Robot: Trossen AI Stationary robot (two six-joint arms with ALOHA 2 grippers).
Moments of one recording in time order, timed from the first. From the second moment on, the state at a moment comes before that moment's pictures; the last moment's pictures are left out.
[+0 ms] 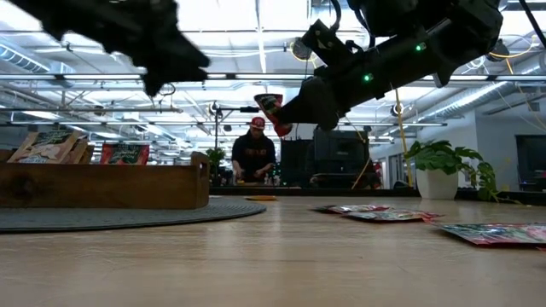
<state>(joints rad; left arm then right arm) -0.06 1.05 0.53 0.20 -0.21 -0.39 0.17 1.76 0.75 0.69 0.60 -0.26</state>
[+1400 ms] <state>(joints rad) 0.04 1.57 0.99 -0.07 0.00 -0.49 0.17 1.76 0.75 0.66 0.60 -0.26</state>
